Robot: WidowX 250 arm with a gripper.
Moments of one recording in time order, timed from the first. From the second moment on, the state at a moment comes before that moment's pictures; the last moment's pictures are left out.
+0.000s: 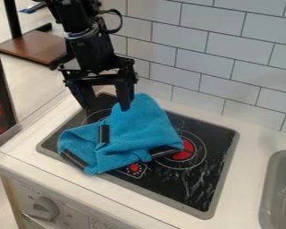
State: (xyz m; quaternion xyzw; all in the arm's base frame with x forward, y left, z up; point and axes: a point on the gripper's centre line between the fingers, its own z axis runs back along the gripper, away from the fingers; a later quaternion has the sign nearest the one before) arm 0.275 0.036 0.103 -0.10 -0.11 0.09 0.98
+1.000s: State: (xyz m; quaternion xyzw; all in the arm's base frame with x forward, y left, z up) arm 0.273 0.057 0.060 -0.09 -0.07 0.20 0.97
